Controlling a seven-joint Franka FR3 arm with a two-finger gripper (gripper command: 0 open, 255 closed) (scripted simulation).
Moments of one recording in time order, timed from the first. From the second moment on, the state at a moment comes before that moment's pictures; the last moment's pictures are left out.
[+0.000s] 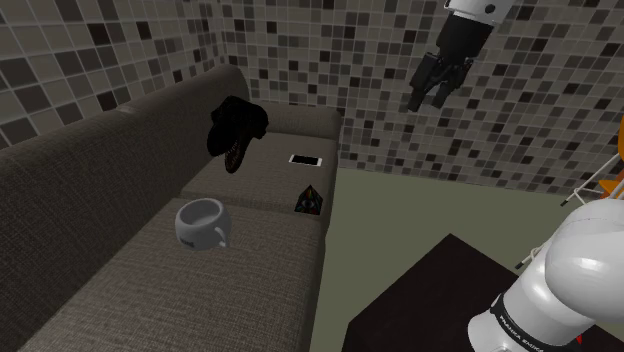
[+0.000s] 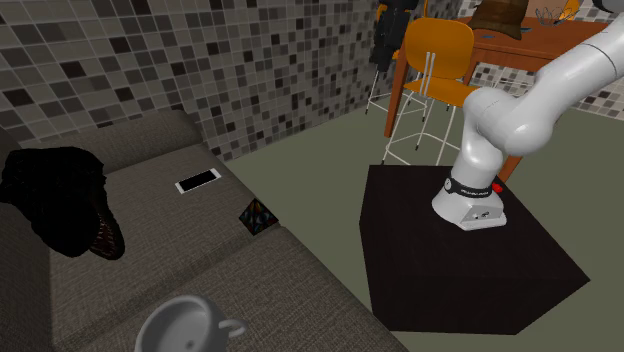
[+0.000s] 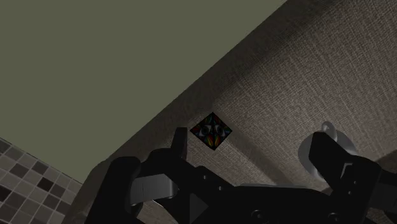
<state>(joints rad) 0.00 -0.81 0.00 -2.34 0.08 1.70 0.02</state>
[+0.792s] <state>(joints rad) 0.05 -0.68 -0.12 -2.57 0.10 2.14 -0.24</state>
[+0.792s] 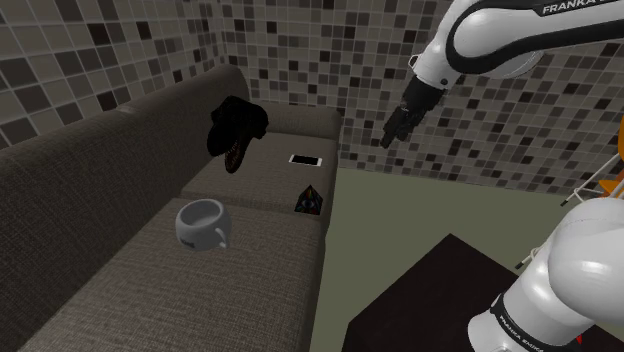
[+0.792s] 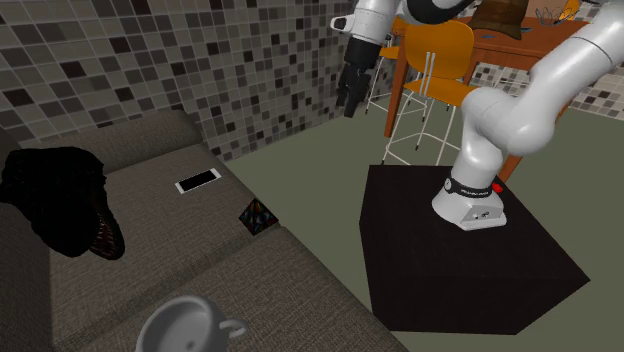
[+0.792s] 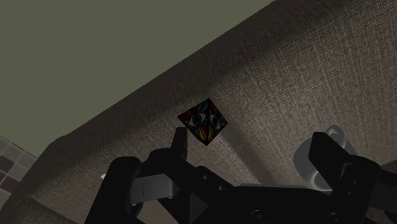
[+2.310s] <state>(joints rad) 0.35 0.27 -0.37 -2.24 1.09 2.65 -1.48</state>
